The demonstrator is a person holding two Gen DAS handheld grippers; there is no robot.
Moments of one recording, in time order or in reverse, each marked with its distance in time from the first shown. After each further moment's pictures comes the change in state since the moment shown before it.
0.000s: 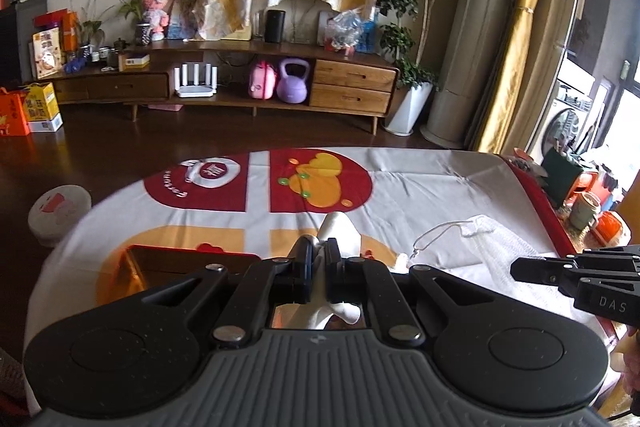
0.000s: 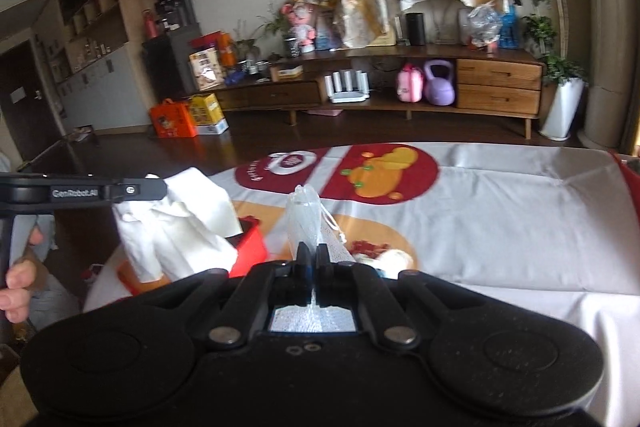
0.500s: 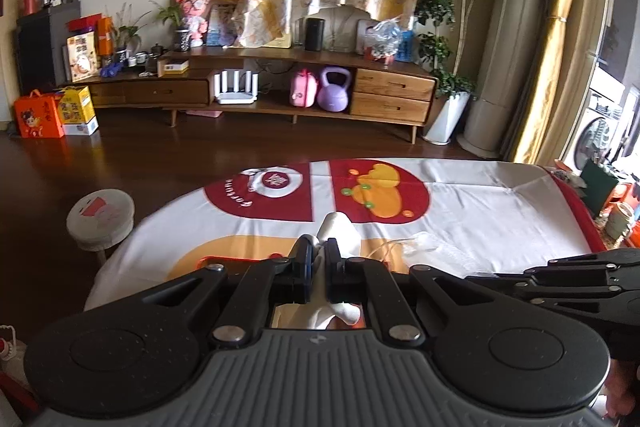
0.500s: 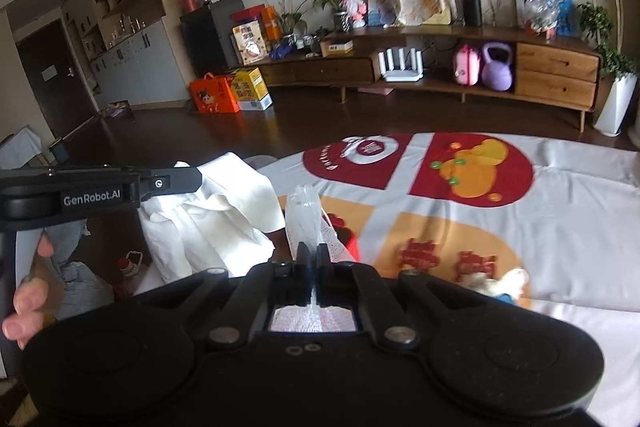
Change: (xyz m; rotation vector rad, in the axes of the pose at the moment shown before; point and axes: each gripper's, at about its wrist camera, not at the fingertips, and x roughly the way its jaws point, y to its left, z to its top) left arm -0.011 0.065 0.007 -0.019 -0.017 0.097; right arm 0.078 0.090 0.021 -0.027 0.084 0.109
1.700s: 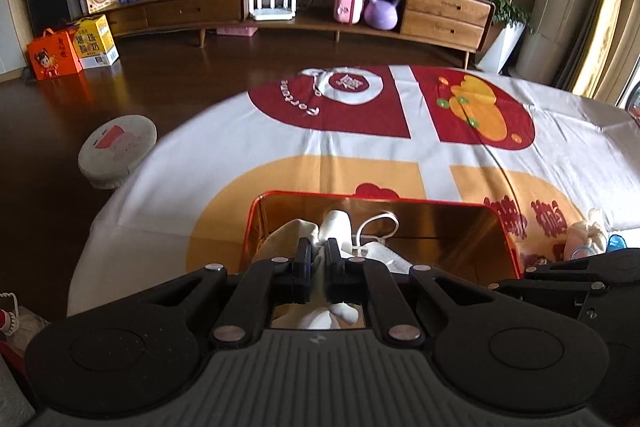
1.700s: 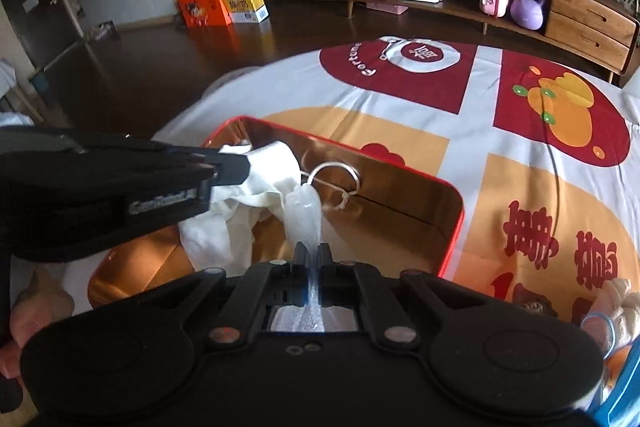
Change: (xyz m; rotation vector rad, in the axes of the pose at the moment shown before) left arm 0.146 0.078 -0.042 -0.017 0.242 0.090; right arm 0.174 0.043 -0.021 -0.060 0.251 -0.059
